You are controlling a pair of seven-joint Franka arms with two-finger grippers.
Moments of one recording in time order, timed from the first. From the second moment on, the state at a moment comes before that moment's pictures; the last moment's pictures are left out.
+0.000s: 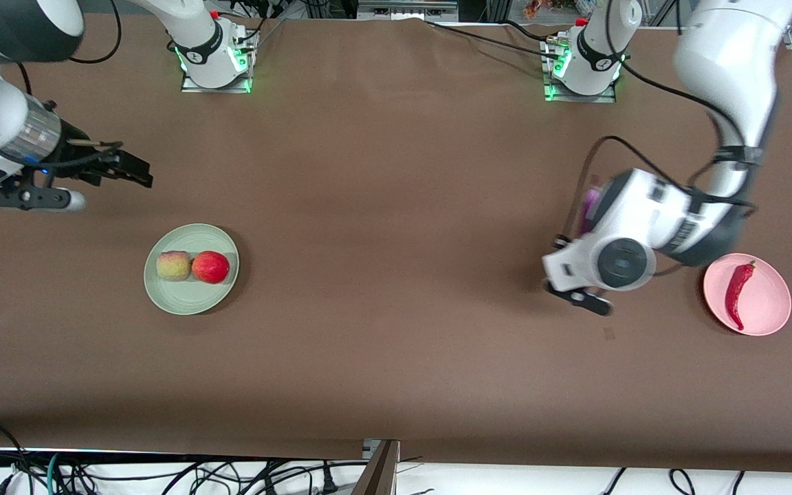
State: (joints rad) left arm 0.16 0.65 -0.48 -1.45 0.43 1.60 0.06; right arm 0.43 0.04 -0.34 -1.67 0.09 1.60 0.13
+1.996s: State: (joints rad) left arm 0.63 0.80 -0.44 -1.46 0.76 1.92 0.56; right arm 0.21 0.07 -0.13 -1.50 0.02 1.46 0.09
